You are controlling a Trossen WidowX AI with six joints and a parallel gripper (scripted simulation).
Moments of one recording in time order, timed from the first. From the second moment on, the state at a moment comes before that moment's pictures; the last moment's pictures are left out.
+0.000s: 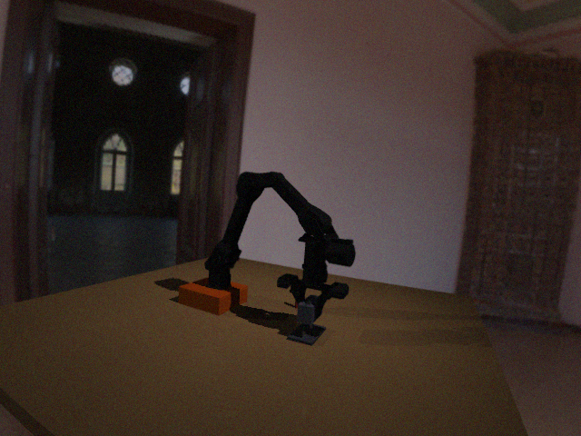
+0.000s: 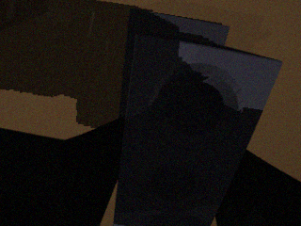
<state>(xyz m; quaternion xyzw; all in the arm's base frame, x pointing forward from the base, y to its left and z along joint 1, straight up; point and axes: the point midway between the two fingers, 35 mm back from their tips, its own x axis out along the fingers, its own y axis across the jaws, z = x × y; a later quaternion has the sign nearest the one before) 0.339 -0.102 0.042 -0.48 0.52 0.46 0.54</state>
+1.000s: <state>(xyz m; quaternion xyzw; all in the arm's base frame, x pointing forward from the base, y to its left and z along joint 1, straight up) 0.339 -0.102 0.009 -0.48 0.52 0.46 0.54</state>
